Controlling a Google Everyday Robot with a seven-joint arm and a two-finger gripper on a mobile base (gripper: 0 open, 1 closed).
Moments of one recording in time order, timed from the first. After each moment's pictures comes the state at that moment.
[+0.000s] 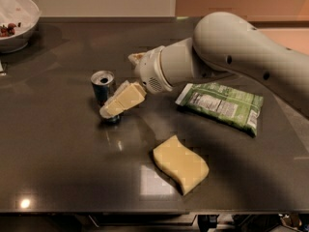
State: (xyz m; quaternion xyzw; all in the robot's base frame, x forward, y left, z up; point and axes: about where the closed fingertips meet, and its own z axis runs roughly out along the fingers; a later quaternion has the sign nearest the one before) arm 0.531 0.086 0.909 -0.55 0.67 0.26 0.43
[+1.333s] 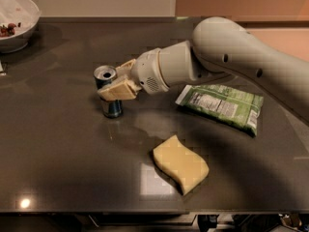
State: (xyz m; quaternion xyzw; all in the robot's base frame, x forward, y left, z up) arm 0.528 0.102 0.910 -0.55 0.64 0.32 0.43
